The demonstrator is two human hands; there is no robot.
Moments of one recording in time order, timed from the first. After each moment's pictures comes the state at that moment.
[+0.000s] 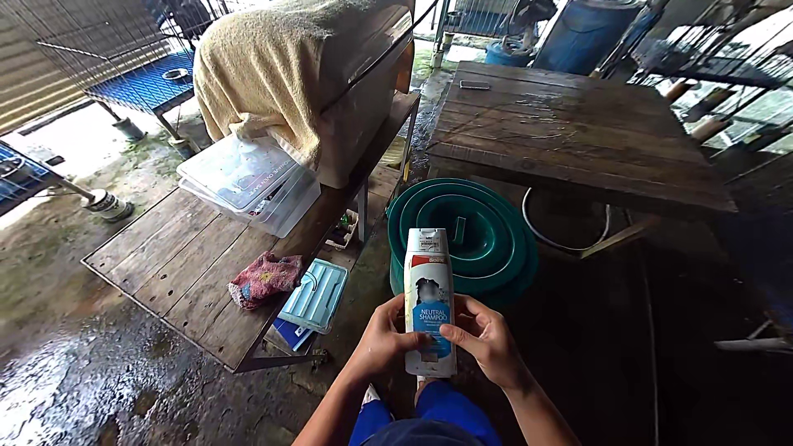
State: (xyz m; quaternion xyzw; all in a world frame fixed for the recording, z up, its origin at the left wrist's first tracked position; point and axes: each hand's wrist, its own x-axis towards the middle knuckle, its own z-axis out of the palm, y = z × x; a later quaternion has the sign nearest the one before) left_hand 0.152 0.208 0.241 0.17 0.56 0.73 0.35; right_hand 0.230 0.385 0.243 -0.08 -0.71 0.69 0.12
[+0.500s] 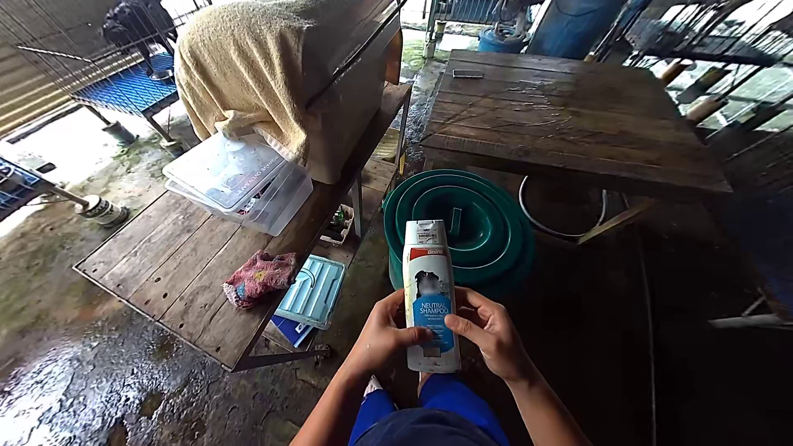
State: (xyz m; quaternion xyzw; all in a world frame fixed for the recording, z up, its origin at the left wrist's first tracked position) left_hand 0.157 0.213 0.245 0.18 0.55 0.73 0.36; right_hand 0.237 0.393 0.245 -0.07 -0.70 0.70 0.12
